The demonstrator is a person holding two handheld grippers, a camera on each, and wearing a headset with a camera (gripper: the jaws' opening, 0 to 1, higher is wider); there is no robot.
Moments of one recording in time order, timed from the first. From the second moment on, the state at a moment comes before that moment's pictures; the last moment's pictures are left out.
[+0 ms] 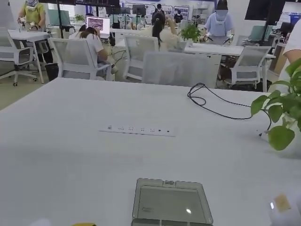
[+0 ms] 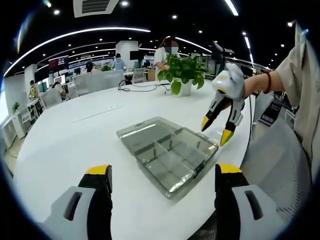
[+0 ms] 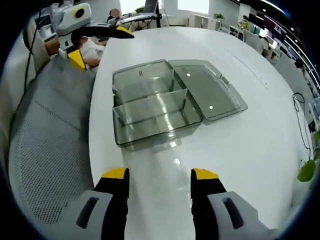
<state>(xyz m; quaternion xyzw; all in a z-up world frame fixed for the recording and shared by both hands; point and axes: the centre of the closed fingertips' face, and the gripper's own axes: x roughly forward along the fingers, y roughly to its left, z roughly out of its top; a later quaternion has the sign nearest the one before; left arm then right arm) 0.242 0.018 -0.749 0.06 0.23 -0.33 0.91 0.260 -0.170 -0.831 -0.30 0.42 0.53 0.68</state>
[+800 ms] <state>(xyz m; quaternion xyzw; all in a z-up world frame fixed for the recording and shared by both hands) 0.241 0.015 -0.750 0.06 0.23 -0.34 0.91 0.261 -0.191 -0.855 -0.38 0.41 0.55 0.62</state>
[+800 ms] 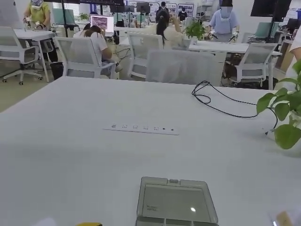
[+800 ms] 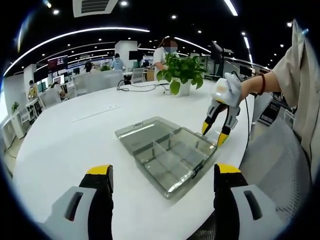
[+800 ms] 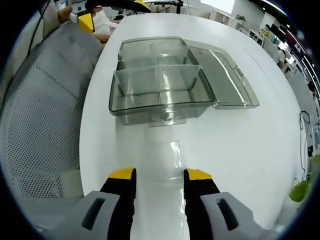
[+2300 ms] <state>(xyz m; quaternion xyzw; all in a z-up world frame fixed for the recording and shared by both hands) 0.240 0.016 -0.740 0.03 0.22 -0.33 0.92 0.286 -0.187 -0.807 -0.39 0.32 0.49 0.71</state>
